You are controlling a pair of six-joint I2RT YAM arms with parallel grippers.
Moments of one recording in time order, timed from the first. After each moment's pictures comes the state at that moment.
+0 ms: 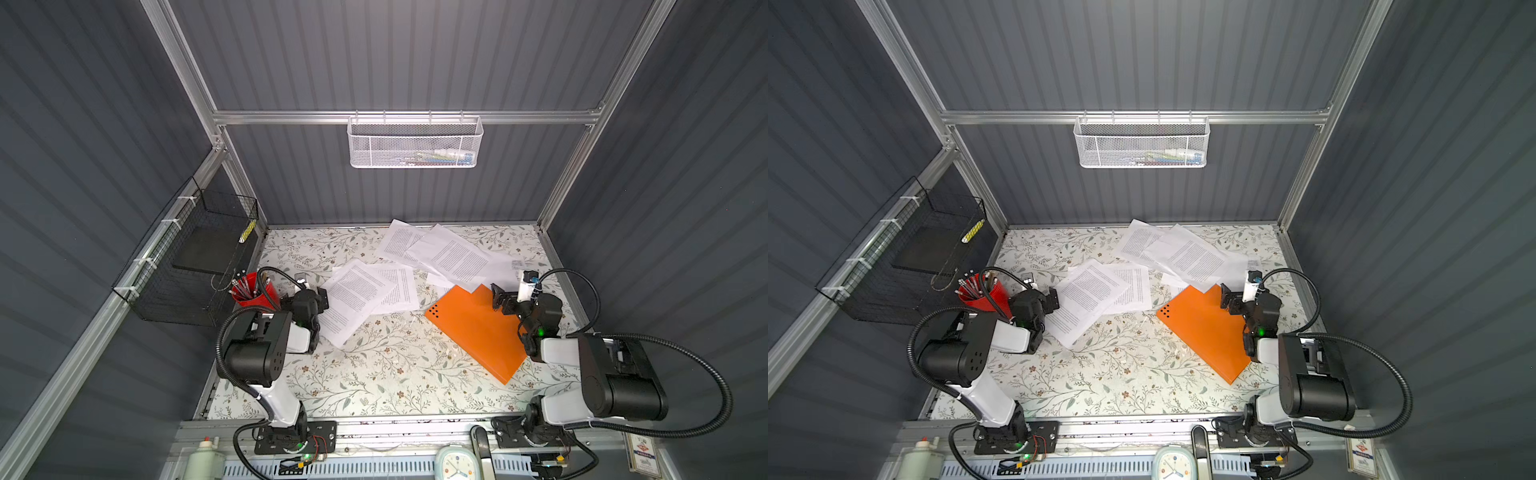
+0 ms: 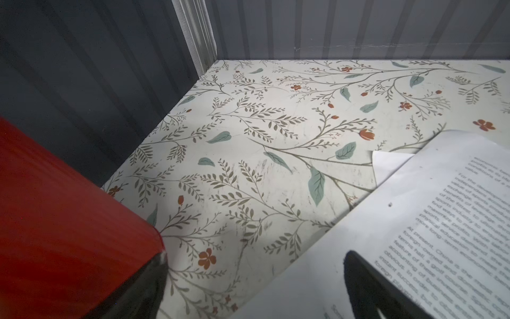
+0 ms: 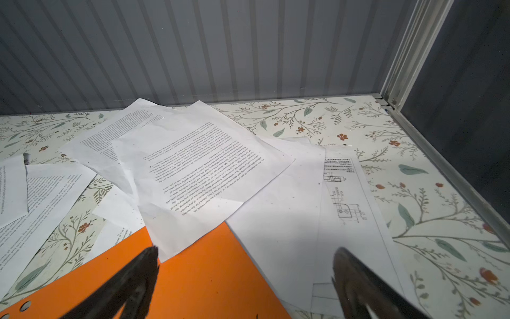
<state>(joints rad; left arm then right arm) -0.11 1.72 0.45 0.86 -0.40 -0.03 -0.10 1.46 0.31 0.90 -0.24 0.02</state>
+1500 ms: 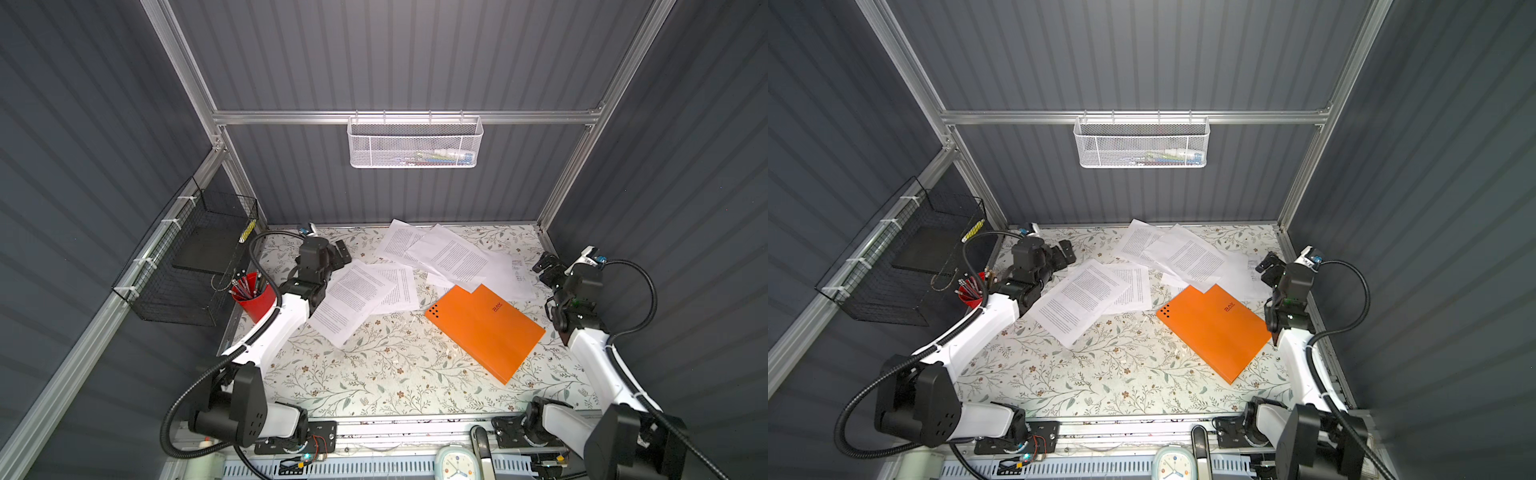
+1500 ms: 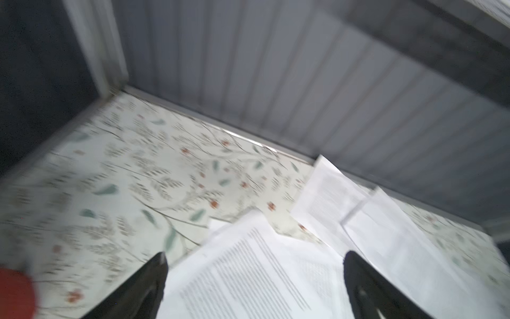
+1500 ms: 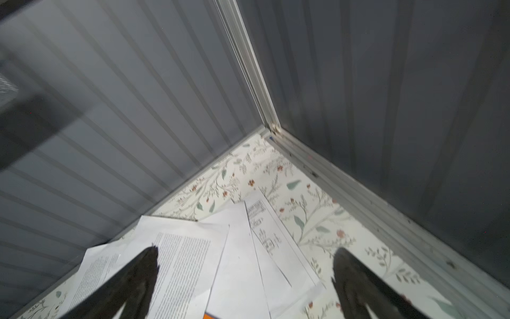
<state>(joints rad) -0.34 1.44 1.07 -0.13 -0.16 -0.51 -0.25 1.14 0.72 0.05 0.07 0.49</state>
